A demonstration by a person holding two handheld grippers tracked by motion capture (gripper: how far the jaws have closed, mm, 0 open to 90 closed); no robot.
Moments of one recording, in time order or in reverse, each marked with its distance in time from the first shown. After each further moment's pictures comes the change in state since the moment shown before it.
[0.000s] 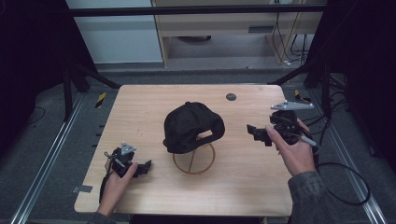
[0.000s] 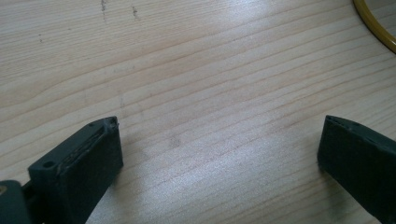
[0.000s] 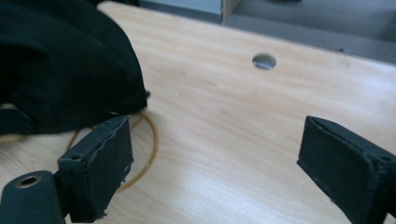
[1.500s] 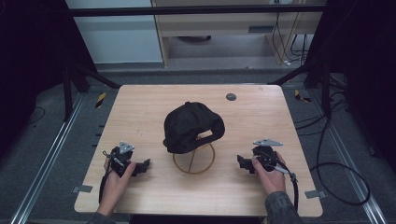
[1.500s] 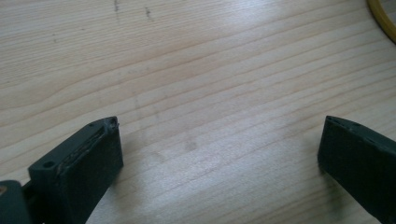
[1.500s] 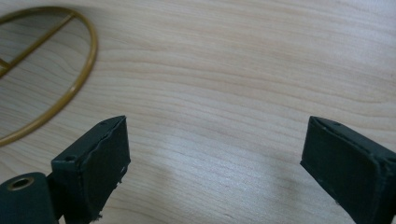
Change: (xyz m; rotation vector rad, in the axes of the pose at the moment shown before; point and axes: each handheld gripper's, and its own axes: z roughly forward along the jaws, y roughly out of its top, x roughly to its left) left arm 0.008 0.001 0.001 0.000 0.019 -0.022; right arm 0.000 -0.127 0.104 0.111 -0.083 0.104
